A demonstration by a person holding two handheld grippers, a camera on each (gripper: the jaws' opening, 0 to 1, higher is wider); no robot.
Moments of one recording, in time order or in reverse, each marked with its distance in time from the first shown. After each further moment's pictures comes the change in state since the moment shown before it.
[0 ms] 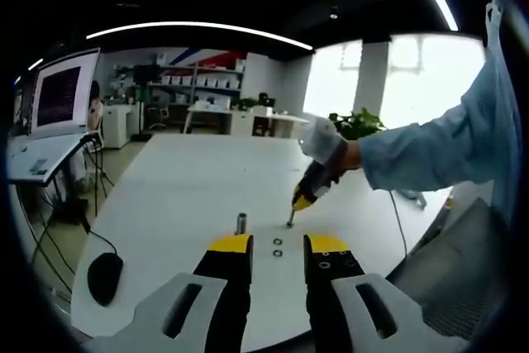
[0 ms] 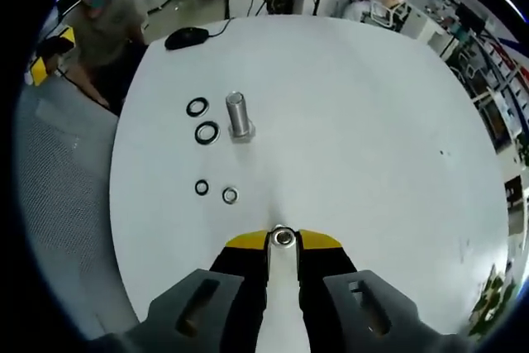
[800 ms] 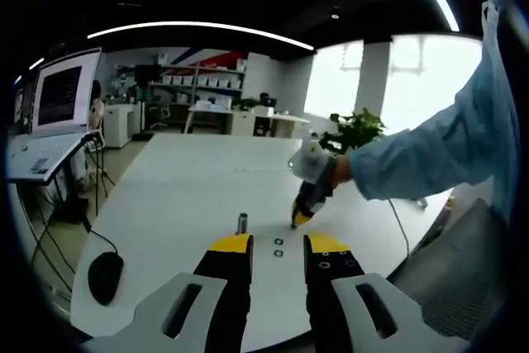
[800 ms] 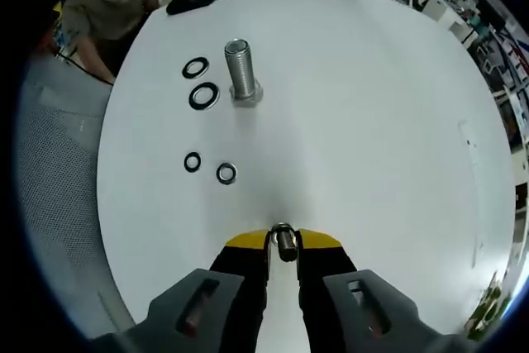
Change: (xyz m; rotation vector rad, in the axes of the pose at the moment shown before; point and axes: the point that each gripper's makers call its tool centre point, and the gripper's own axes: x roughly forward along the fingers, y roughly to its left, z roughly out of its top) left arm 0.000 0.001 0.000 -0.003 0.000 0.005; right arm 0.044 0.007 -0.032 -0.045 0.142 0.048
